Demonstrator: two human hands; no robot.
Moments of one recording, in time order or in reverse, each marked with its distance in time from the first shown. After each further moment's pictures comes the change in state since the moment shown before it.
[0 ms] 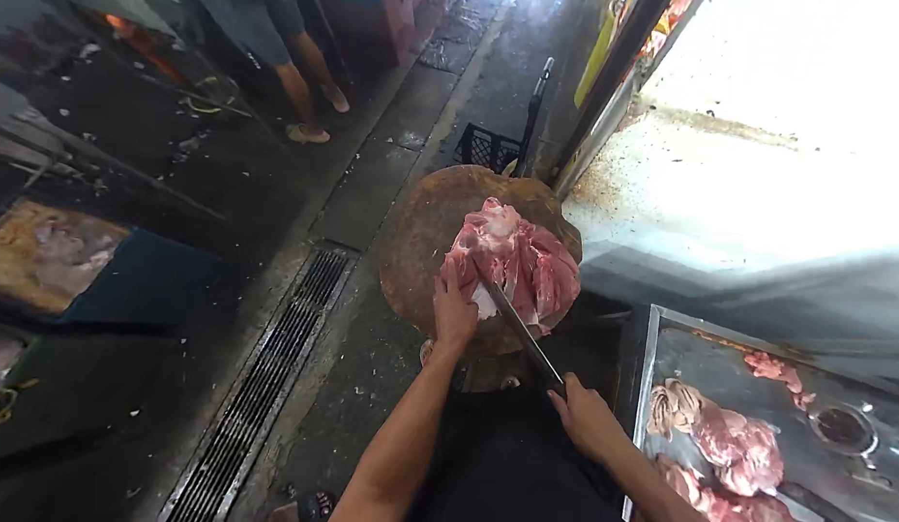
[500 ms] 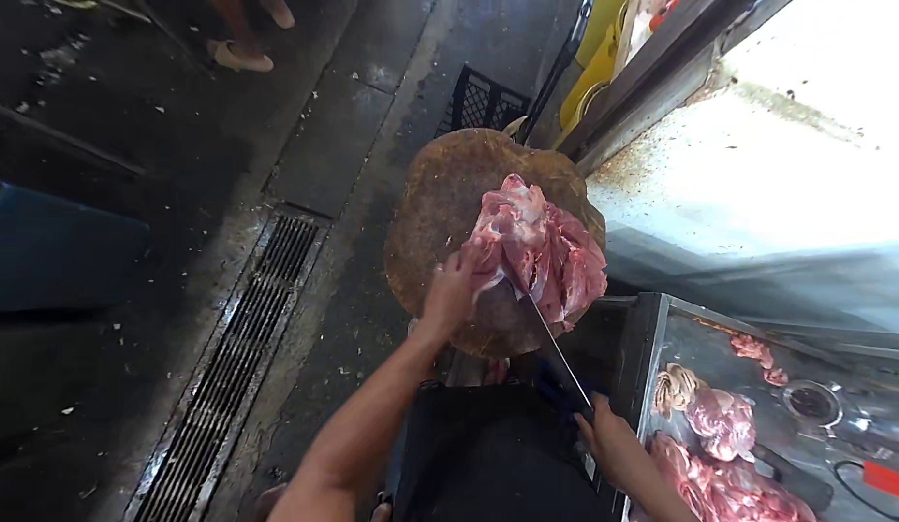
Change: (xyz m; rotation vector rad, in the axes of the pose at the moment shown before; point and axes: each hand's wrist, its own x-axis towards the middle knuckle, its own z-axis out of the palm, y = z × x) left_hand 0.064 -0.051 -0.039 0.129 -0.249 0.385; right_hand -0.031 -0.014 0.030 -0.051 0.036 0.139
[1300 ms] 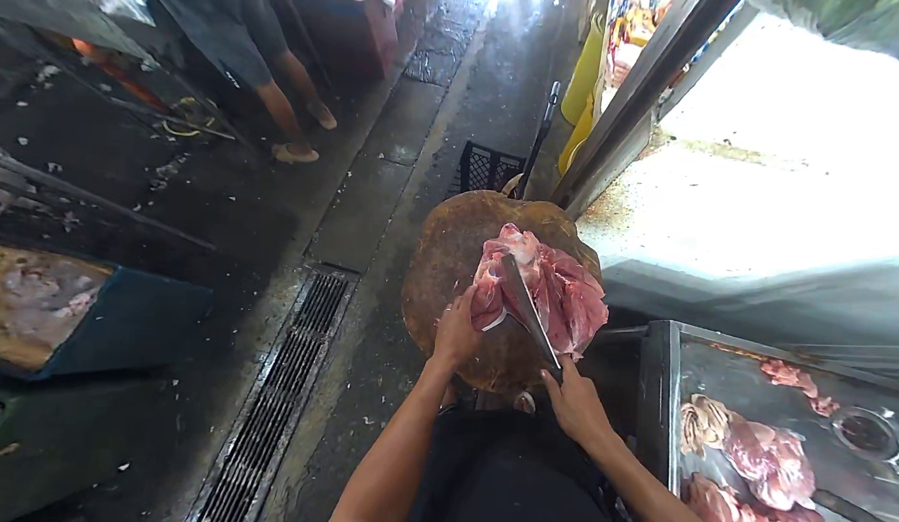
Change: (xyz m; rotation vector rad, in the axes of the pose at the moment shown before) left_hand -0.005 0.007 -0.013 -0.007 -0.017 -0.058; right_hand 0.065 -0.097 -0.029 0.332 0.308 -0.206
